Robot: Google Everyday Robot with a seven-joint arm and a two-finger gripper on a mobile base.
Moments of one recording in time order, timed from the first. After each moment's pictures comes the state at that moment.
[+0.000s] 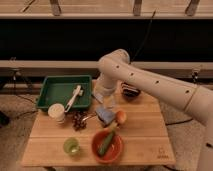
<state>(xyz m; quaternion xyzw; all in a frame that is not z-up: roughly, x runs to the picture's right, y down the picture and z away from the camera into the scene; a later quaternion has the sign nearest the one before) -0.026 0.065 0.736 -0.28 -0.20 -0.23 0.91</state>
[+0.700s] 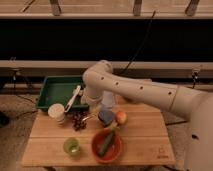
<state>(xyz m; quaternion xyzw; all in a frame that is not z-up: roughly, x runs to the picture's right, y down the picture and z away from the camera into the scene) -0.091 0.121 0.748 -0.29 -0.23 -0.27 0.89</state>
